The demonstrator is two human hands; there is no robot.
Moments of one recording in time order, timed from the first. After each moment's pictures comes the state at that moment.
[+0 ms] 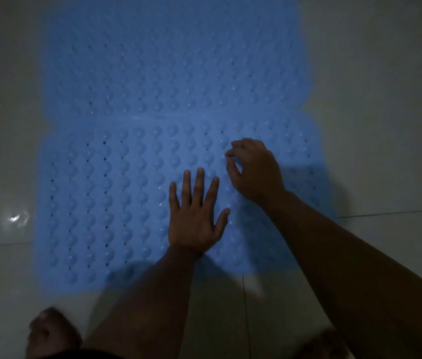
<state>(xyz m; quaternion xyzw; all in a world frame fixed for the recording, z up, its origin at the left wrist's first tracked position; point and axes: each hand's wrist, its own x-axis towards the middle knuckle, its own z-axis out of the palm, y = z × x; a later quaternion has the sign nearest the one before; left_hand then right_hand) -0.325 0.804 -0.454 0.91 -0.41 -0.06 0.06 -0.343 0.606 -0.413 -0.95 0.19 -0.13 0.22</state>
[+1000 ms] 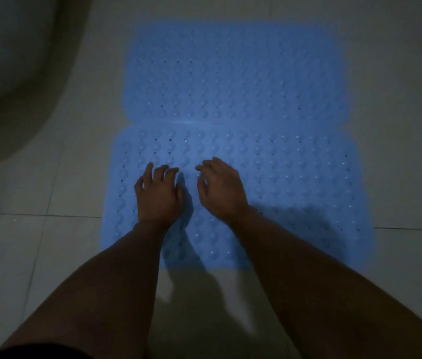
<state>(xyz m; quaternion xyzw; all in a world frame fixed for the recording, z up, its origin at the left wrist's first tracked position) -0.212 0.940 -0.404 0.96 -0.24 -0.05 0.10 -0.280 0.782 -0.408 -0.96 0.14 -0.10 0.24</state>
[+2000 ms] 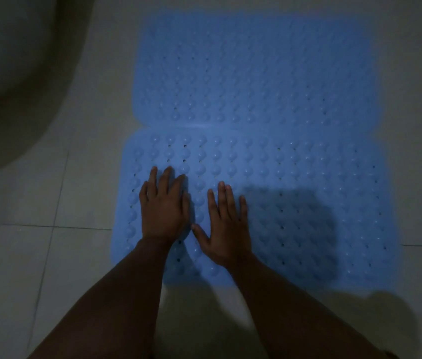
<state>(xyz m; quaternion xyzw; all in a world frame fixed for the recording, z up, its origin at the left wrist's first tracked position) -0.194 0.973 -0.428 0.96 -0.26 -0.04 0.10 -0.315 0.848 -0.448 -0.98 0.16 0.06 0.14</state>
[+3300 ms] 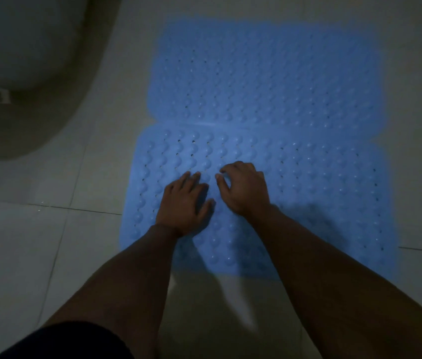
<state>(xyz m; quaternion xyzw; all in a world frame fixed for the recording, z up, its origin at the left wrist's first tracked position) -0.210 0.963 -0.416 0.92 -0.35 -0.15 0.12 -0.258 0.777 -0.412 -0.96 0.16 -0.05 0.21</state>
